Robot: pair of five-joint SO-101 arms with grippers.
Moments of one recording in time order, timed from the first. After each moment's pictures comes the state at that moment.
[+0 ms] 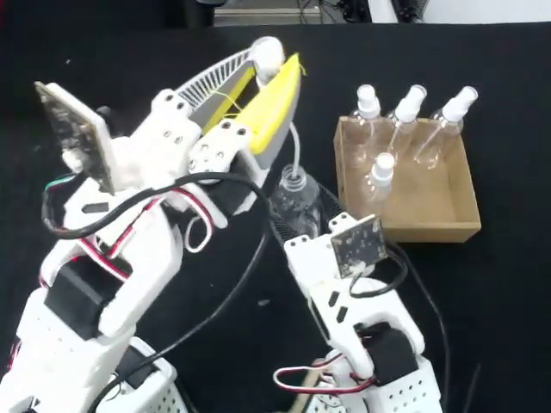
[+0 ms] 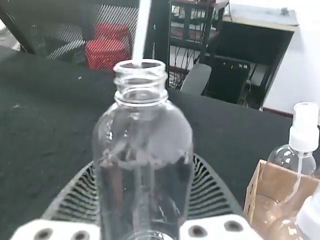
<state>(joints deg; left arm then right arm) 31.8 -50.2 10.9 32.8 10.5 -22.2 -102.7 84.1 39.3 2.0</state>
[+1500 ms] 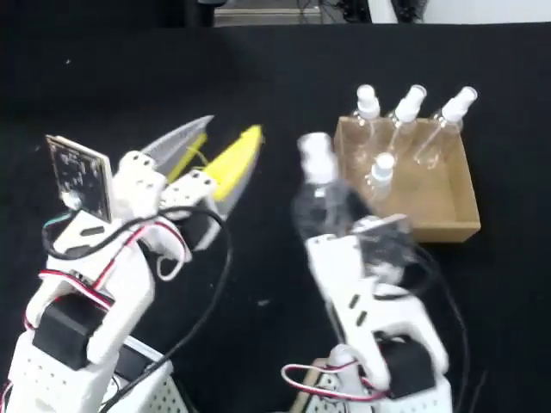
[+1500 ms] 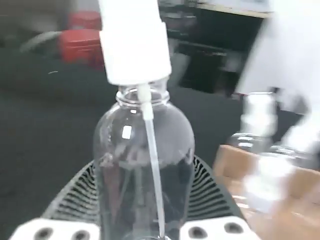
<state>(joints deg) 21.9 -68.4 33.6 43.4 10.5 -11.1 -102.7 72.1 53.1 2.1</state>
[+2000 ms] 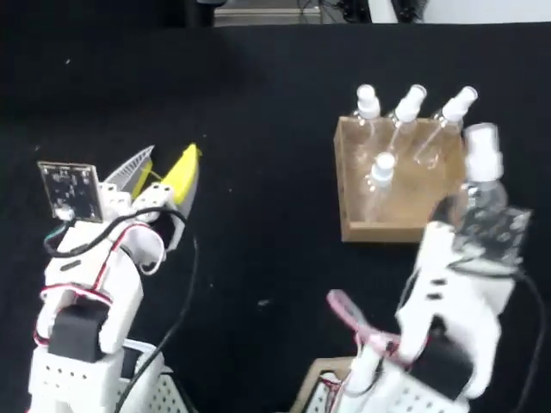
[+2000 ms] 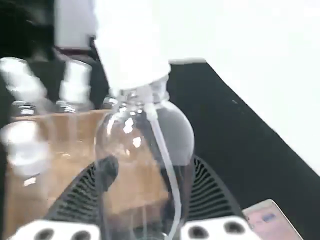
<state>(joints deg) 6.2 -81.3 57.4 40.7 10.5 33.8 -85.9 60.0 54.6 13.3</state>
